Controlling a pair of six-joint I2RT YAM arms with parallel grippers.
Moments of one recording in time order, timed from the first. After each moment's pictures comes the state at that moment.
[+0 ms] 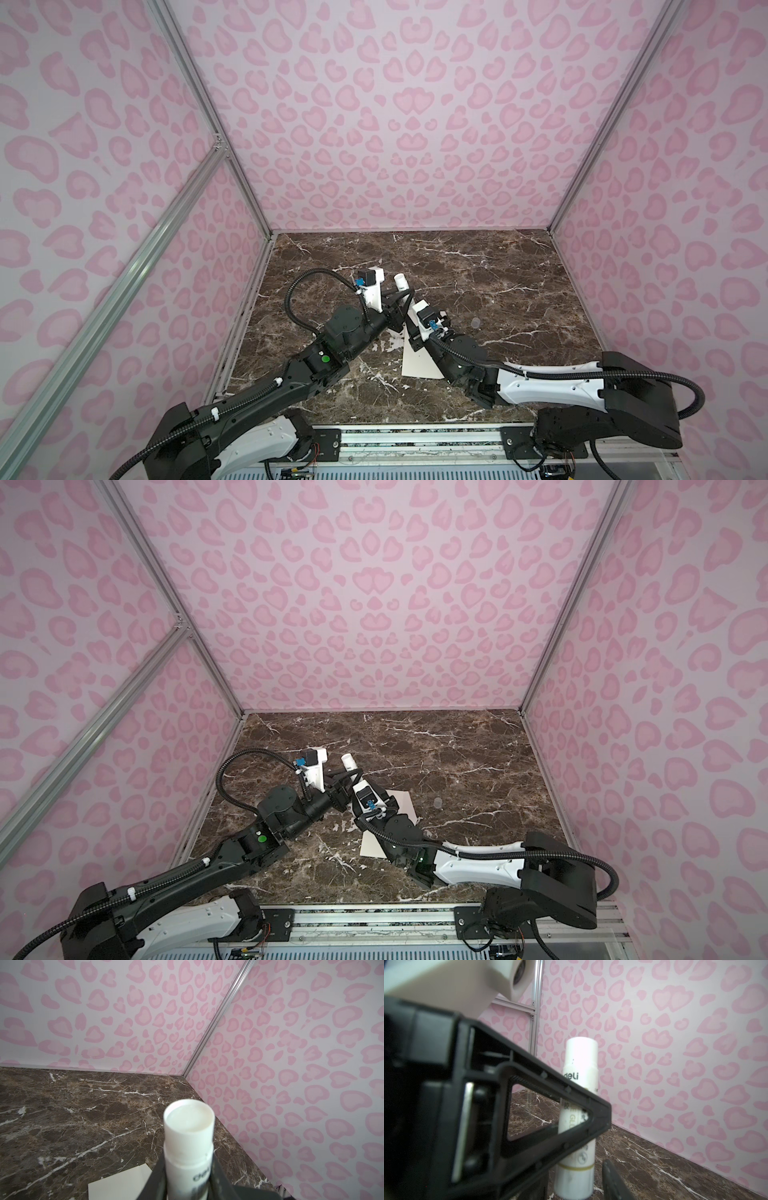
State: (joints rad) left arm -0.85 1.04 0.64 0.39 -0.09 -0.52; right arm 1.19 1.40 0.63 0.84 0.66 -0.21
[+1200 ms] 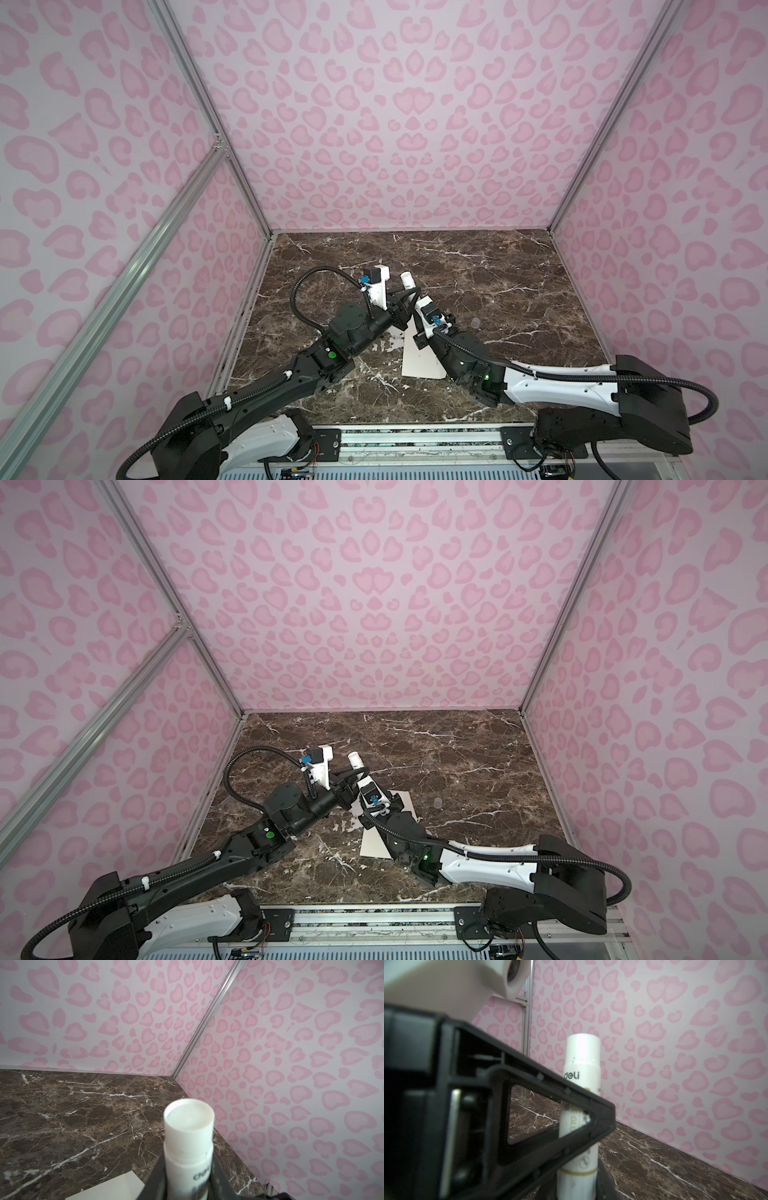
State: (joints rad) left arm -0.85 1.11 0.65 0.49 0.01 -0.55; right arm 1.17 1.31 0.63 0.69 0.65 -0.16
